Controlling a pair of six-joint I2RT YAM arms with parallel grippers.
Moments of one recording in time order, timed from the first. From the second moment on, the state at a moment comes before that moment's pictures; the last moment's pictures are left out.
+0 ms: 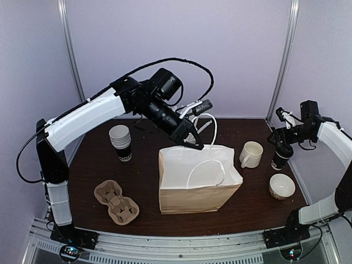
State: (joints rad) left arm -0.96 1.96 2.12 -1.03 0.69 -0.04; right arm -0.17 1.27 1.07 -0.68 -0.40 -0.30
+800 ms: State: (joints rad) left arm -0.88 2.10 2.28 -1.04 0.80 -0.02; right arm -0.17 1.28 1.07 -0.68 -0.40 -0.31
